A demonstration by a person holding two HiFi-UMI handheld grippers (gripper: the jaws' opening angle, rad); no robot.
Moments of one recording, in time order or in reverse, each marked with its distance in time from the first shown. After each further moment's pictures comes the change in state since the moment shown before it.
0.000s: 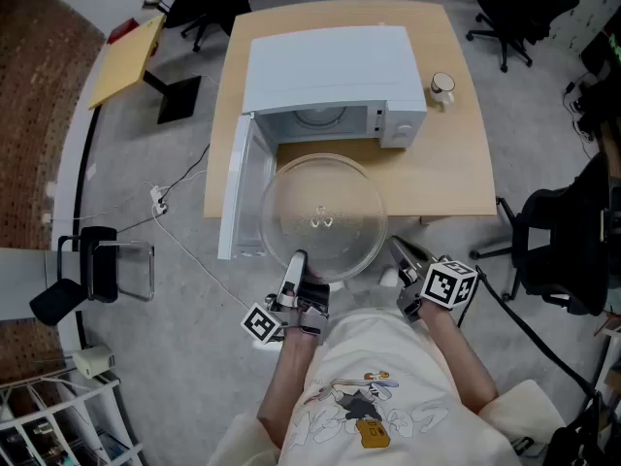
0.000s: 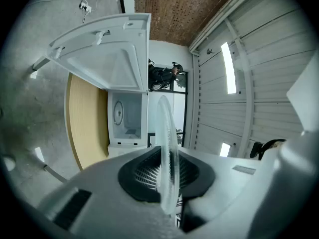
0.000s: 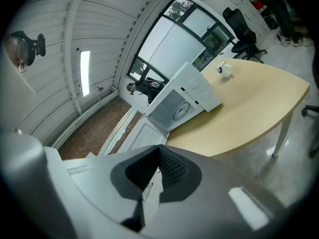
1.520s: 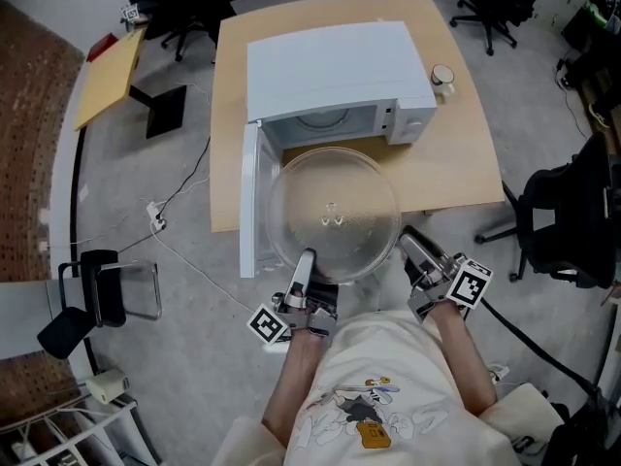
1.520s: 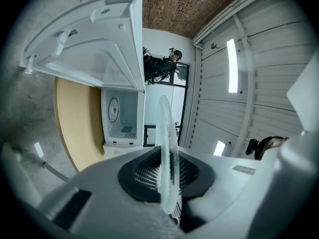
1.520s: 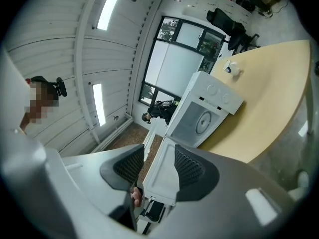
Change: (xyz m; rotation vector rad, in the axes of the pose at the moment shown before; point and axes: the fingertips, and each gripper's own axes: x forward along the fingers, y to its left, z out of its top) left arm 0.015 -0.010 0.038 -0.046 0.108 -0.020; right arm 0.012 0.065 0.032 0.170 -0.253 0.236
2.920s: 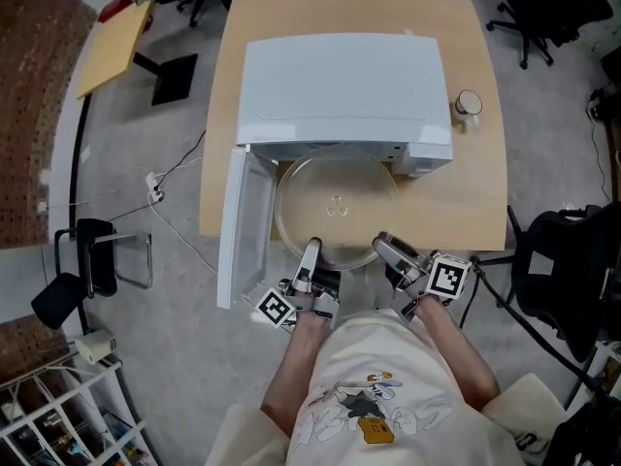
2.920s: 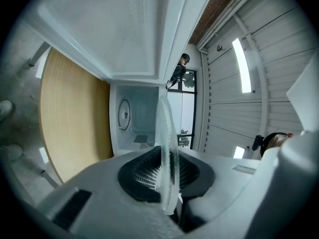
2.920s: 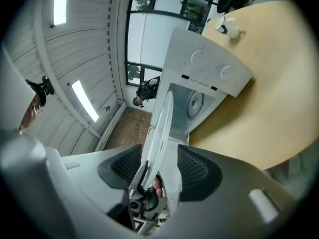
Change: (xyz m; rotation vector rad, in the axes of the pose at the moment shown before) left arm 0.104 0.095 0.012 0.023 -0.131 0.098; right arm 0.089 -0.082 0.034 0.225 0.304 -0.018
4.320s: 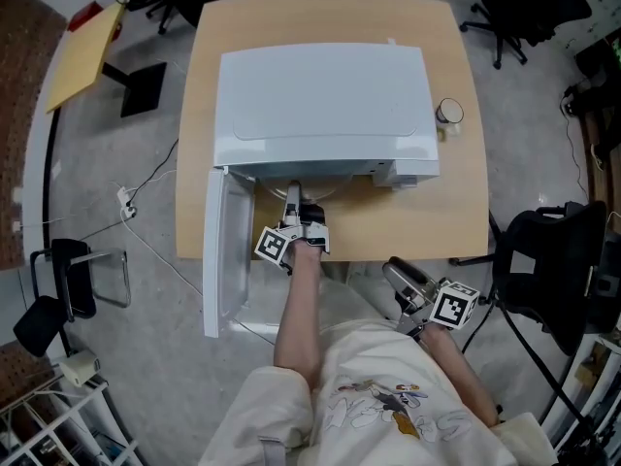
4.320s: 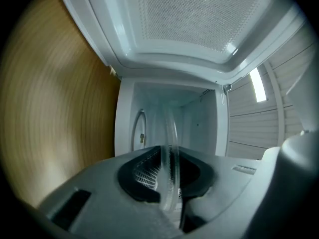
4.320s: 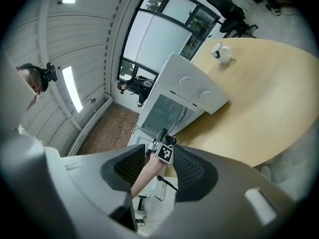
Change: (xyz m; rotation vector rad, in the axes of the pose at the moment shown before) left arm 0.143 0.118 0.082 -0.028 -0.189 0.030; right arm -0.052 -0.019 0.007 -0.127 -0.030 -0.224
